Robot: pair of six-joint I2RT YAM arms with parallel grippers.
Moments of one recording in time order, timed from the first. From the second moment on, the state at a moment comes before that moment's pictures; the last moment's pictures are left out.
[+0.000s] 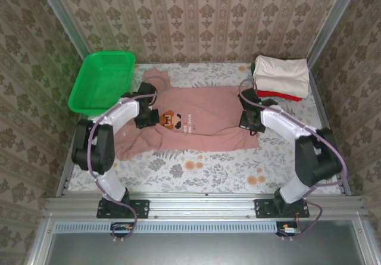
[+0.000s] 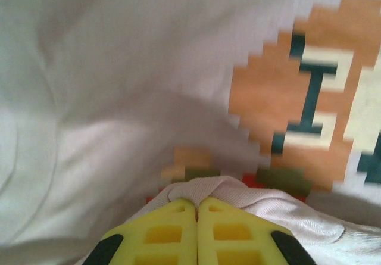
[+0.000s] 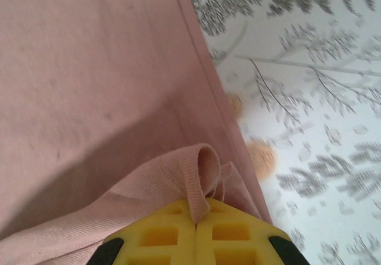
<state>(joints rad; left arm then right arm) -0.32 1.79 1.27 -0.80 -0.02 -0.39 0.30 1.65 1.12 -0.76 0.23 0.66</state>
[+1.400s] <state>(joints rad) -0.13 1.50 0.81 -0.63 -0.09 -0.51 0.36 1.62 0.87 -0.54 0.06 0.68</state>
